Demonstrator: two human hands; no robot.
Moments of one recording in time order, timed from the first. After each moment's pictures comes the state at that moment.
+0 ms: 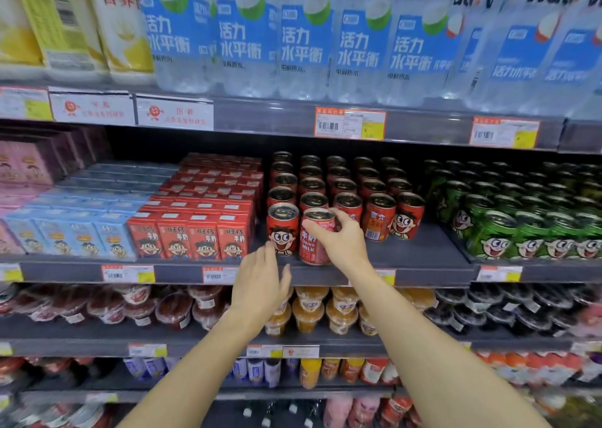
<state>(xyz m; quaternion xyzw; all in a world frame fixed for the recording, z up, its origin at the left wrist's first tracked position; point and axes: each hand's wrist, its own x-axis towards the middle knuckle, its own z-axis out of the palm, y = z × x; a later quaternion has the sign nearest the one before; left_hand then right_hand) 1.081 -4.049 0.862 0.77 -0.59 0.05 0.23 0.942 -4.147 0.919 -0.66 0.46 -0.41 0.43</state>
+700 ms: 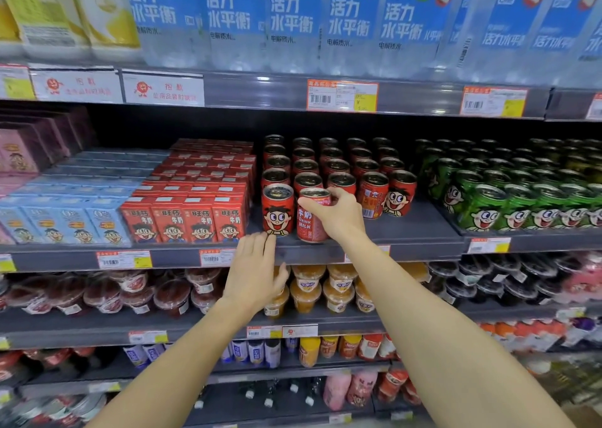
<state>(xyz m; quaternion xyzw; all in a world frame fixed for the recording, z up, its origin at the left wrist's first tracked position) 1.093 -4.041 0.842 0.71 -0.67 0.14 0.17 0.943 -4.143 0.930 -0.66 0.52 -0.39 0.38</state>
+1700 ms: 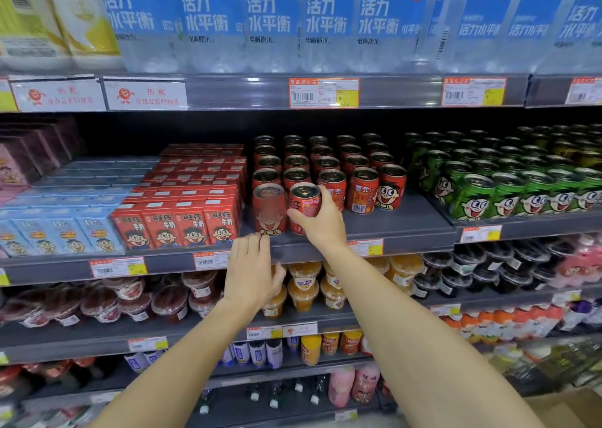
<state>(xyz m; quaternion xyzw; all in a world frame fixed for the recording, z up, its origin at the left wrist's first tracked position) 1.085 -4.043 0.842 0.74 -0.64 0.14 0.16 0.956 -4.146 0.896 -0.67 0.52 -0.40 0.35</state>
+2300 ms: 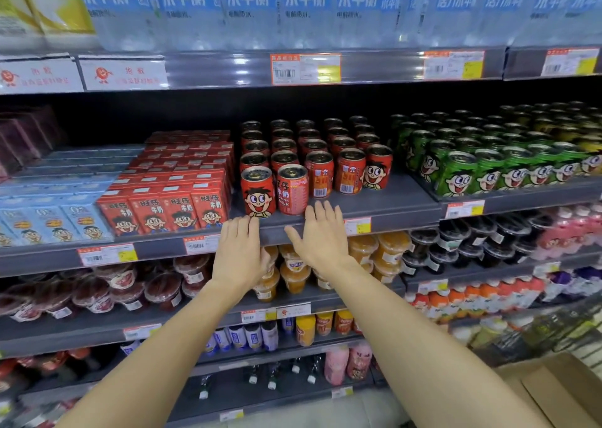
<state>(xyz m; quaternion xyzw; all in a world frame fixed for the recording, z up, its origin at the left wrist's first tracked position) 1.089 -4.038 0.842 0.72 -0.67 0.16 0.11 0.929 -4.111 0.856 -0.83 0.54 -0.15 0.01</state>
